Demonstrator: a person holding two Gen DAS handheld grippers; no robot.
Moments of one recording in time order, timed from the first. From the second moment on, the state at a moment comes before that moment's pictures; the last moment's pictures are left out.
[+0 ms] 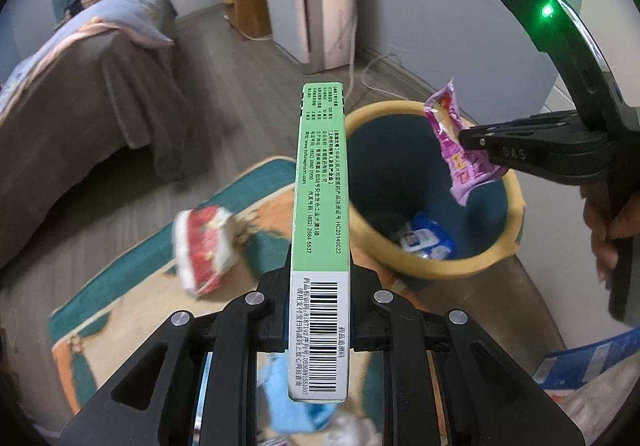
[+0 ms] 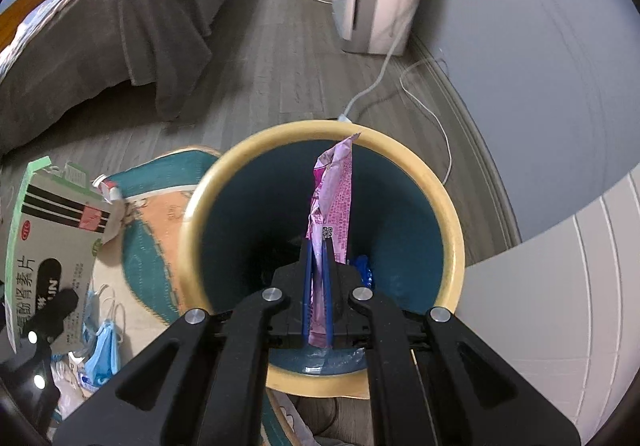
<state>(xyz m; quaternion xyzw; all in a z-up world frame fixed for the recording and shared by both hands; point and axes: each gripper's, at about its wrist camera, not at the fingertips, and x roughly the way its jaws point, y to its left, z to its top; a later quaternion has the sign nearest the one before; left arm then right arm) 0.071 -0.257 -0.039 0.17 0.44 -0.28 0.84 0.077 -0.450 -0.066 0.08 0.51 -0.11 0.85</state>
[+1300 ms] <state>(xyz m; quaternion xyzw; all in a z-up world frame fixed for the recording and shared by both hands) 0.072 -0.211 -0.024 0.17 0.41 -0.23 0.86 0.057 -0.432 -0.021 0.12 0.46 -0.13 0.87</state>
